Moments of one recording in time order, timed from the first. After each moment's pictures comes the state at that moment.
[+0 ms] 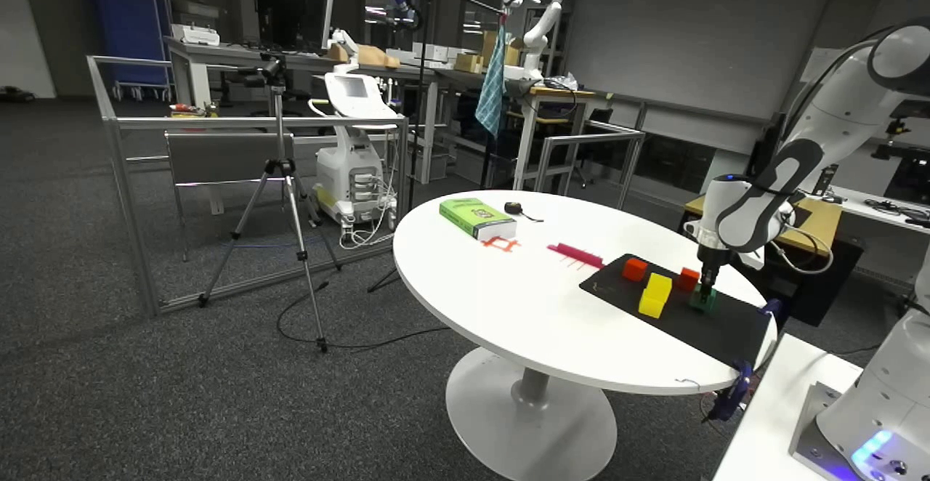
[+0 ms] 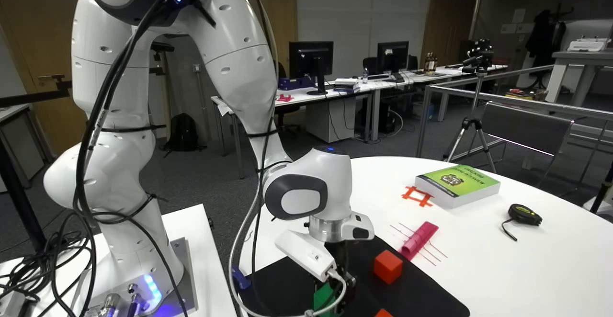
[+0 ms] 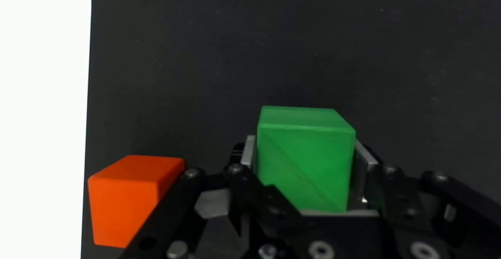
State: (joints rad) arm -0.31 0.28 -0.29 -2.57 -0.41 2.83 -0.44
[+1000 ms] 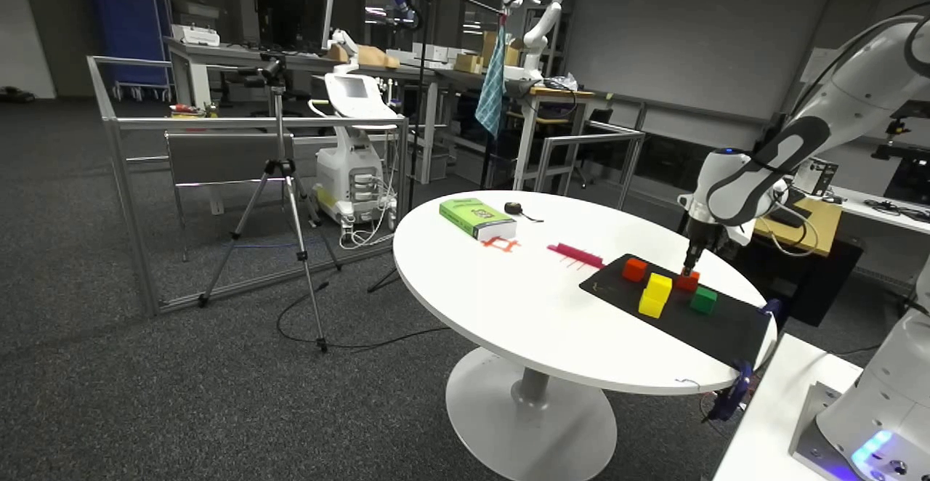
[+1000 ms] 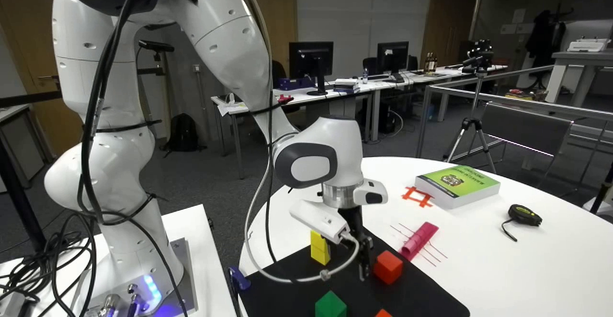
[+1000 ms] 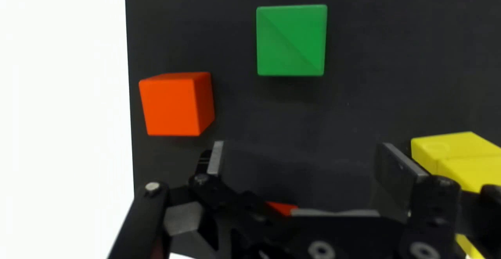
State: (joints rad) arm -0.29 0.15 -0.24 -2.52 -0.31 2.75 -0.42
